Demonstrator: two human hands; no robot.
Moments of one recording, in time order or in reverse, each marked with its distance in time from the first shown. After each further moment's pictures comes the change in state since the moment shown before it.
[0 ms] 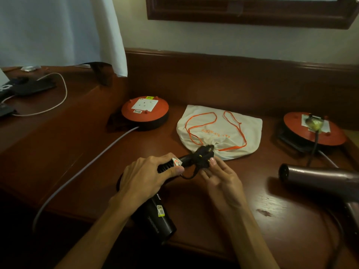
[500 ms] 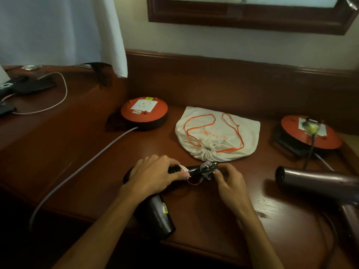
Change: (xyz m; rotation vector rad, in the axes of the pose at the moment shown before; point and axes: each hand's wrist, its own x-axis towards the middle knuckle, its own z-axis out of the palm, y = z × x) left_hand 0.022 0.015 0.011 0.176 -0.164 0.054; right_hand 0.008 -0.009 -0.052 -1.300 0.239 -0.281
